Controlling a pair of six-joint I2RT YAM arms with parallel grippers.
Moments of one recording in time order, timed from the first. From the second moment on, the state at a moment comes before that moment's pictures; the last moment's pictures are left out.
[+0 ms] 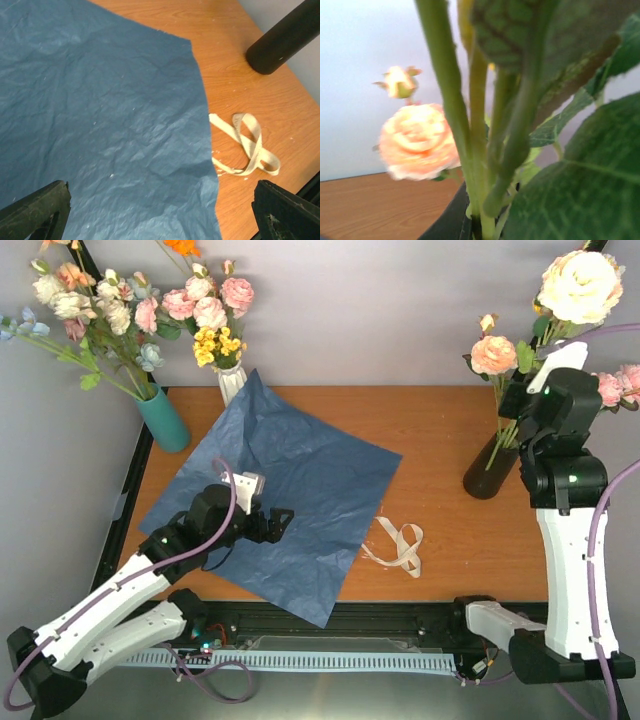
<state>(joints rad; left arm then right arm) -0.72 0.78 0.72 -0.50 0.05 -0.44 0.11 1.09 1.60 -0.68 0.35 0.01</state>
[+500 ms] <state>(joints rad) -0.72 0.70 0.64 -0.52 -0.02 -0.48 -0.20 1.22 1.67 -0.56 0.22 -0.02</state>
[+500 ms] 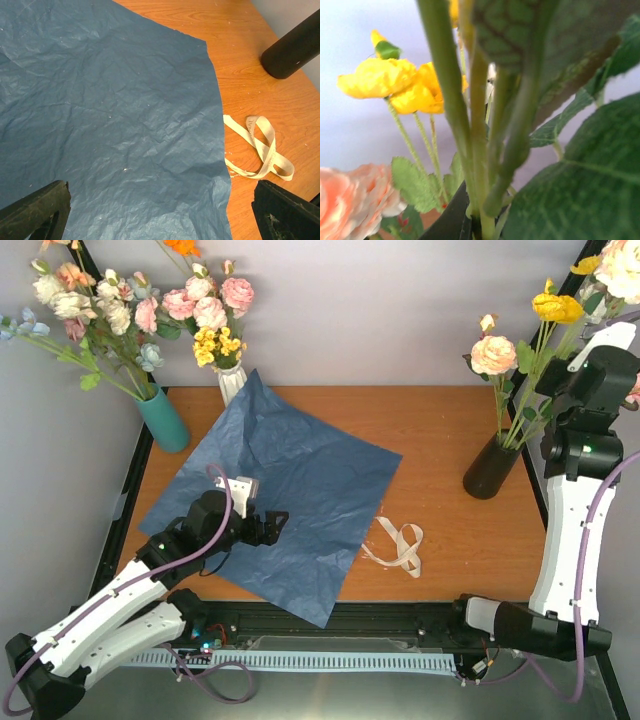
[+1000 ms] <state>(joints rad) -0.72 0.70 0.64 -0.52 -0.04 -0.48 -0.27 1.27 1.55 -0.40 0.10 0.05</state>
